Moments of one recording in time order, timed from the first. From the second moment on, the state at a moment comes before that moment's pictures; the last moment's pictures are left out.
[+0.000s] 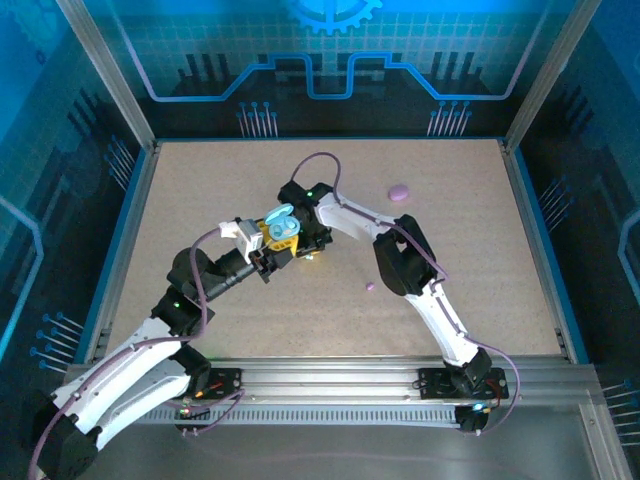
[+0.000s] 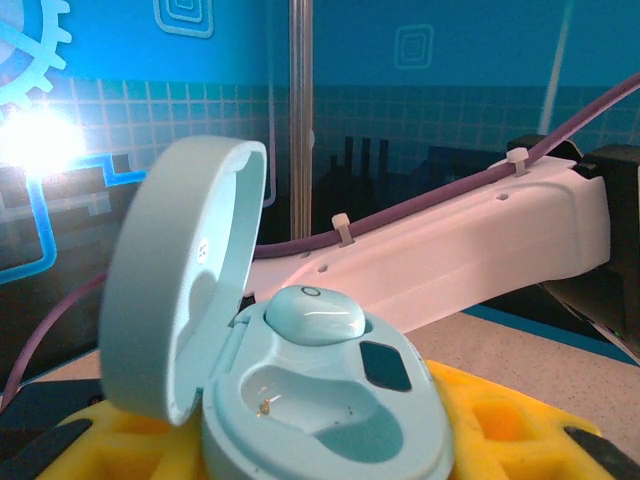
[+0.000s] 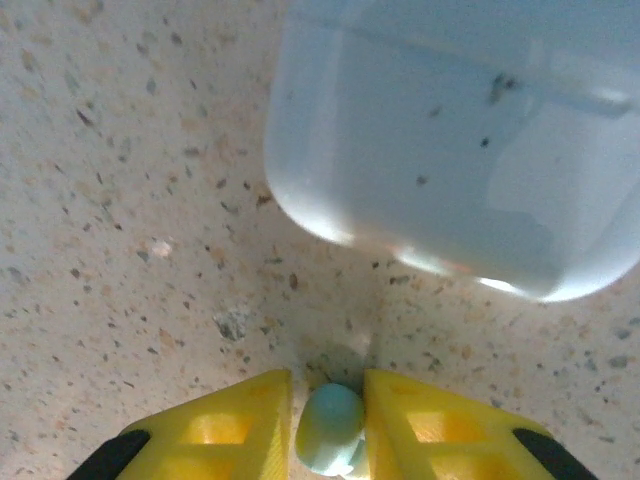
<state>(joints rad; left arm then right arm) -0.55 0.74 0.49 0.39 0.32 -0.06 0.76 2.43 2.10 -1.11 -0.09 0.40</state>
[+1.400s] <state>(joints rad) -0.55 0.77 0.49 0.39 0.32 -0.06 0.61 2.06 1.51 -1.00 -0.11 0.38</state>
